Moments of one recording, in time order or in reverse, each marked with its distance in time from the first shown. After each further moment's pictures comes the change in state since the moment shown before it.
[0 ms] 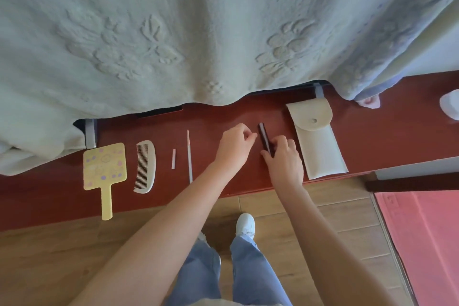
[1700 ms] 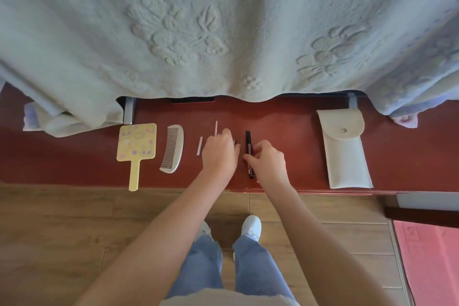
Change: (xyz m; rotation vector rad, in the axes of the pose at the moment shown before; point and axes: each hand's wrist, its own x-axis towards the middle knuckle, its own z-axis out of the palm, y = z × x) left_hand -0.041 -0.041 -0.043 0.430 0.245 -0.090; right_hand -0.021 -0.053 0.022 0.222 -0.320 -0.093
